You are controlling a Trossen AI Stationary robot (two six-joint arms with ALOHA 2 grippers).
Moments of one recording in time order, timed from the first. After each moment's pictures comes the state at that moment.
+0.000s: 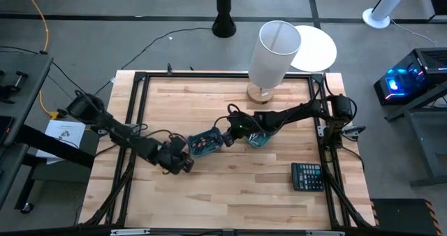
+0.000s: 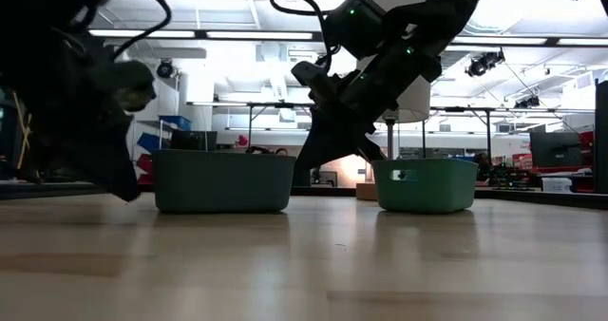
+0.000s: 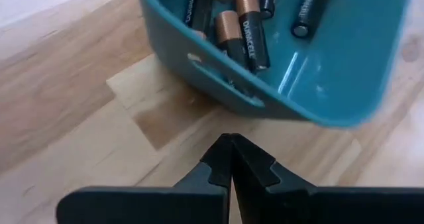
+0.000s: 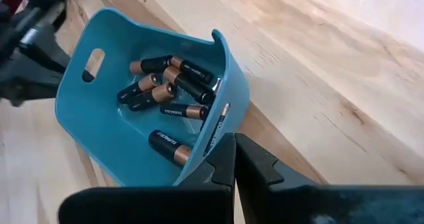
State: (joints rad) left arm -0.49 1.47 0.55 -0.22 -0.47 -1.37; right arm -0.05 1.86 1.04 0.05 -0.01 0.78
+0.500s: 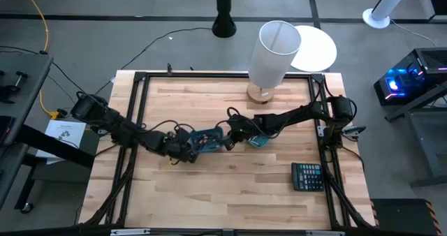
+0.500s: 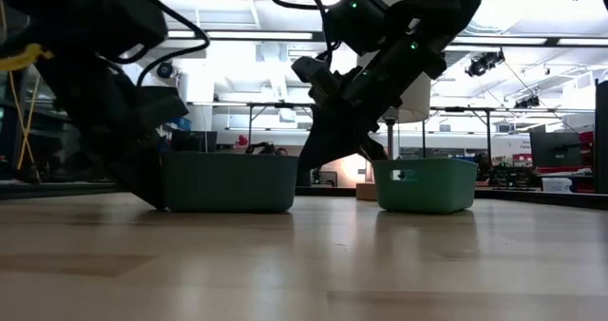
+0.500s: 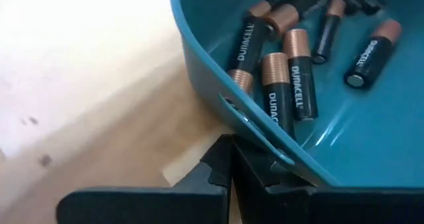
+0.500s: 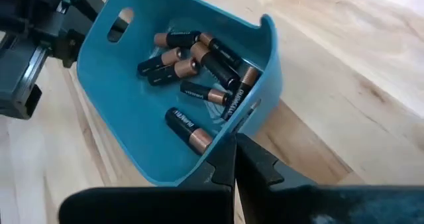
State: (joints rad) left arm -0.30 1.52 0.55 -0.19 -0.47 -1.17; right arm -0.01 1.86 1.04 0.04 -0.01 0.81
